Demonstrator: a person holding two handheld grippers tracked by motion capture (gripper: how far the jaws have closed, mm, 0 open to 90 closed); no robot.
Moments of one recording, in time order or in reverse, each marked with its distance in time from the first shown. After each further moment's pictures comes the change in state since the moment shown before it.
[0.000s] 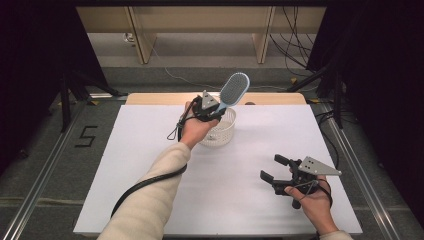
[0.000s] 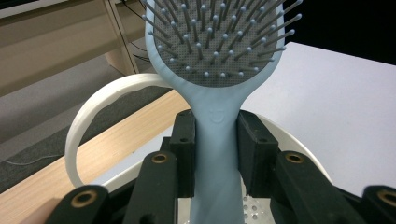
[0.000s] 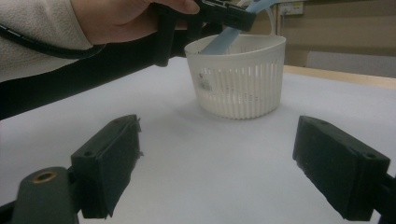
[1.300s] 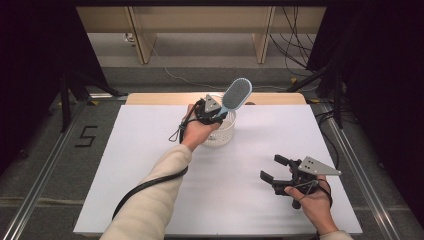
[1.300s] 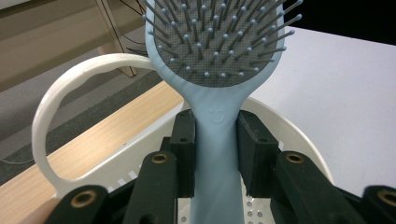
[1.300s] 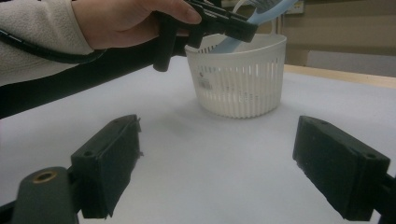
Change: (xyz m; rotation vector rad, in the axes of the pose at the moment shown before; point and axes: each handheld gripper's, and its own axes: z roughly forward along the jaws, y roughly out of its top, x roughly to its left) left arm -0.006 -0.007 0.005 0.039 -0.021 0.036; right arm 0.000 0.000 0.000 0.001 0.002 0.001
